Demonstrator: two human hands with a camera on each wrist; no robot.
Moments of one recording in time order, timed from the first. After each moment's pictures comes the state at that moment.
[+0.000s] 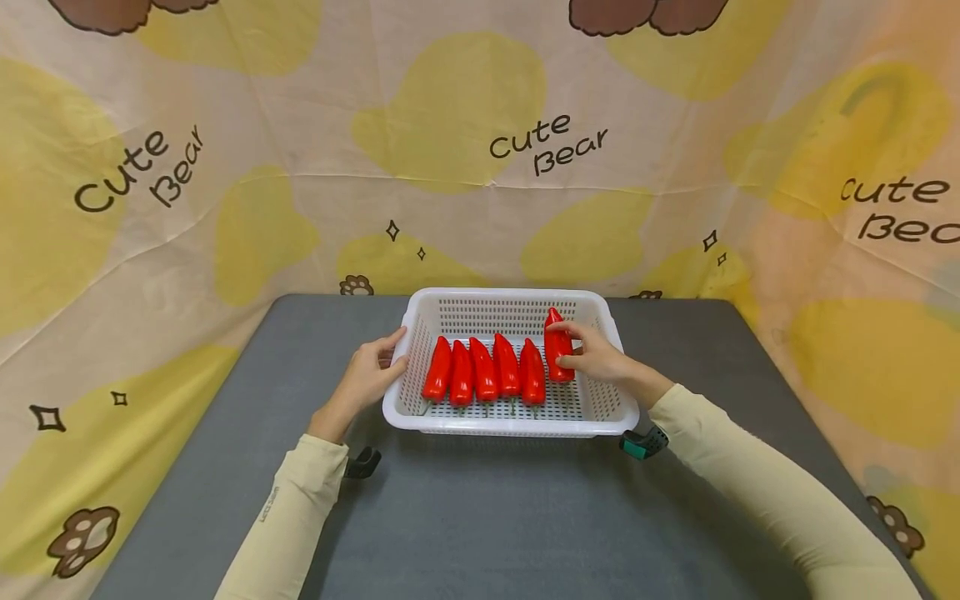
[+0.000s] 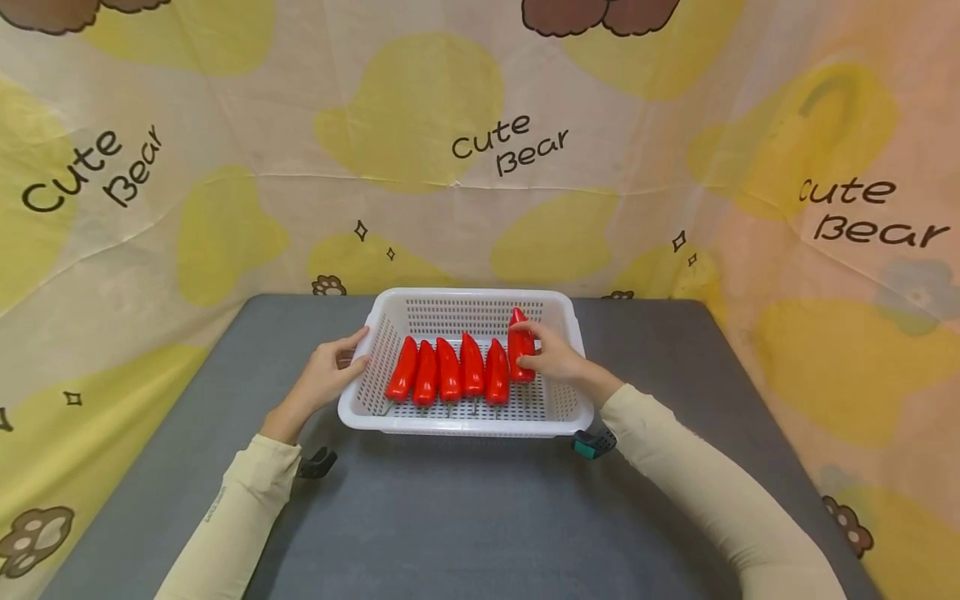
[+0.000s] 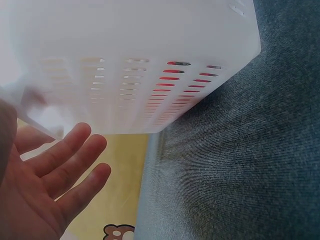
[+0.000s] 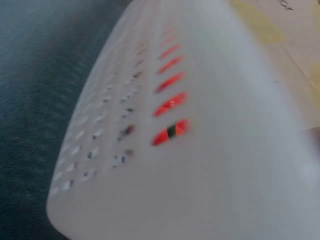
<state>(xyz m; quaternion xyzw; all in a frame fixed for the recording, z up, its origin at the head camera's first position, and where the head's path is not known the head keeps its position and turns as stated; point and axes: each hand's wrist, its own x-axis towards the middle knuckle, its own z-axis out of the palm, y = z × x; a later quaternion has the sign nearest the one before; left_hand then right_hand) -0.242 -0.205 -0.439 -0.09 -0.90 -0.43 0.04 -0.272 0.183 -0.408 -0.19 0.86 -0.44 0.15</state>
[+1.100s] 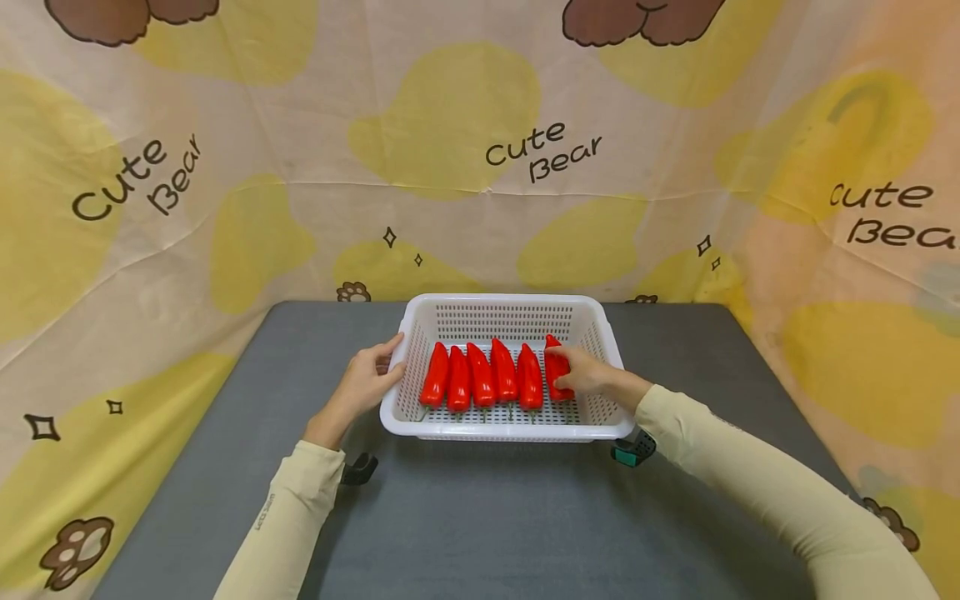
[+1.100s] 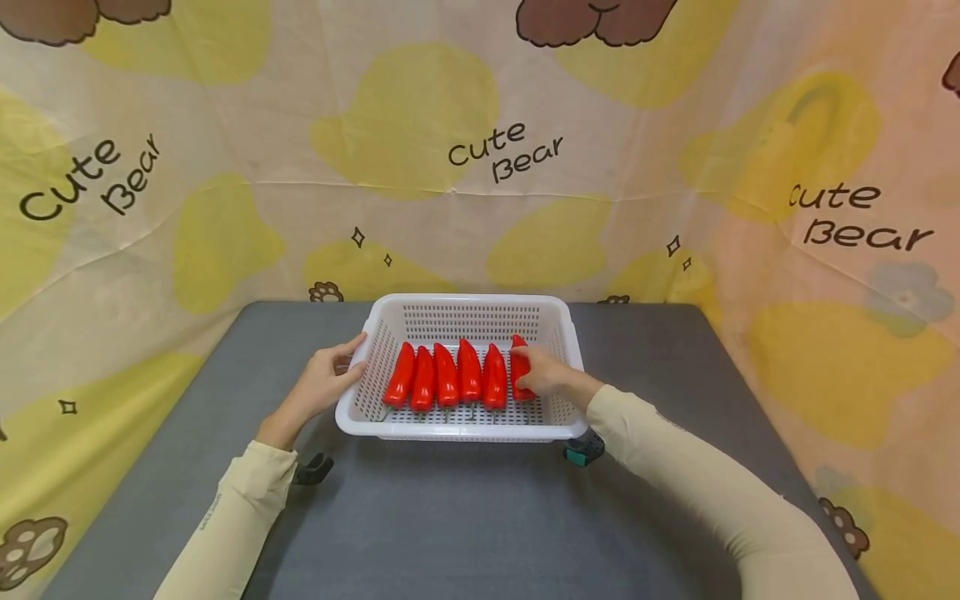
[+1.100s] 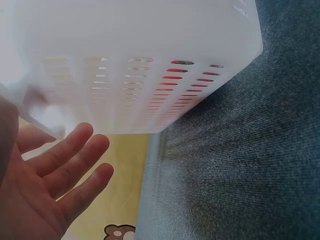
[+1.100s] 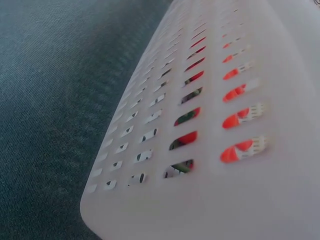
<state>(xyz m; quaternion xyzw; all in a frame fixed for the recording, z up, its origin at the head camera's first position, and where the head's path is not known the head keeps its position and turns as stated) -0.240 -0.205 -0.437 -0.10 -0.90 -0.43 0.04 -0.270 0.170 -0.417 -0.11 0.91 -0.33 0.23</state>
